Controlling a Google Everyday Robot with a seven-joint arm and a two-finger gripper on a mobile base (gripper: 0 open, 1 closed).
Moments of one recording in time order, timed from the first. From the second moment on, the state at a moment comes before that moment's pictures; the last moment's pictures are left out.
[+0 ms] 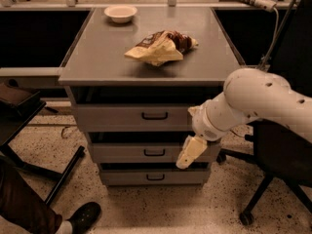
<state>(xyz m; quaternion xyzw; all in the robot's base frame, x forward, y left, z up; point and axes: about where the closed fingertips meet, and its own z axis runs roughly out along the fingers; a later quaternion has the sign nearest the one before) 0.513 -0.098 0.733 -0.59 0.76 0.09 0.24</state>
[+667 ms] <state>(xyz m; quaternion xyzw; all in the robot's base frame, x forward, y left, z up) 0.548 -0.081 0.703 -0.57 0.77 0.05 0.29</state>
